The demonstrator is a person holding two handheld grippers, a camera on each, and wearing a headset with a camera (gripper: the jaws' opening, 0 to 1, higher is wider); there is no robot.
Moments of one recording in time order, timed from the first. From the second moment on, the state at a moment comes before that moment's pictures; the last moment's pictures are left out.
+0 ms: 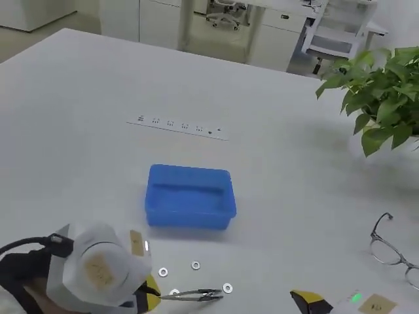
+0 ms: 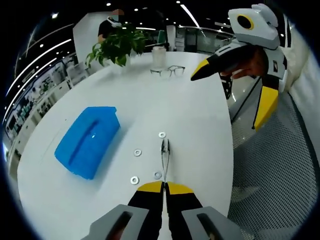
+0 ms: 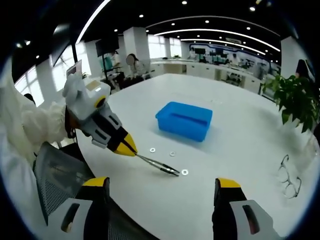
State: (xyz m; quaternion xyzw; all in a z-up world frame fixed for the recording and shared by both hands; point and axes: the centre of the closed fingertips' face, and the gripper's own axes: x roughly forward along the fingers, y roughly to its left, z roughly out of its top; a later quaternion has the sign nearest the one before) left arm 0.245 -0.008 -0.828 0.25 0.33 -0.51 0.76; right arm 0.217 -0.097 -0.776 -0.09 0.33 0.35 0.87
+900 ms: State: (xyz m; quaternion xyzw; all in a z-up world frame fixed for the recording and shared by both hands) left arm 0.196 -0.046 -0.696 0.26 0.22 -0.57 0.75; right arm 0.195 -0.044 -0.740 -0.17 0.28 0.51 0.79
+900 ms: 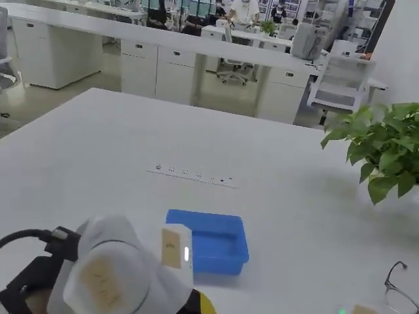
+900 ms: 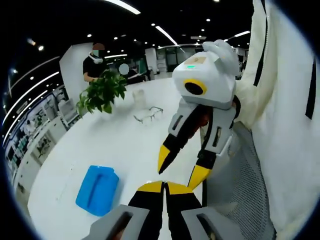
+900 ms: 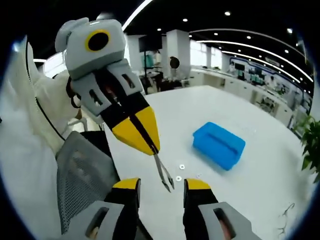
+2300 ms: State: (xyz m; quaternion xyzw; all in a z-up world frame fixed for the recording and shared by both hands) left arm 0.180 -0.035 -0.667 0.21 0.18 -0.56 0.78; right arm 0.189 -0.013 -0.726 -0.25 0.22 0.58 0.75
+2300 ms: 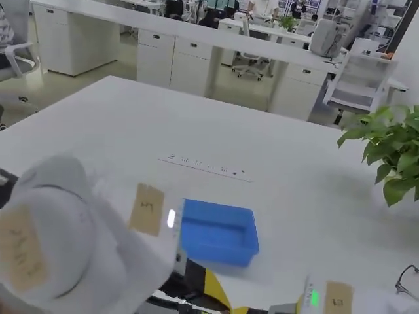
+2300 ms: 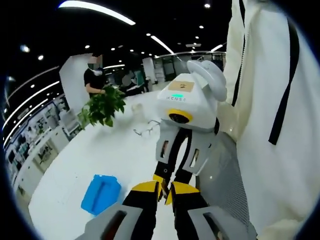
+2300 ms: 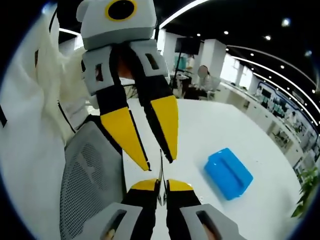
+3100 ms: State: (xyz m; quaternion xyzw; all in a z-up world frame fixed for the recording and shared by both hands) left arm 0.216 0.090 -0.760 0.05 0.22 -0.17 0.96; right arm 0.267 0.002 -0.753 -0.12 0.24 0.54 0.80
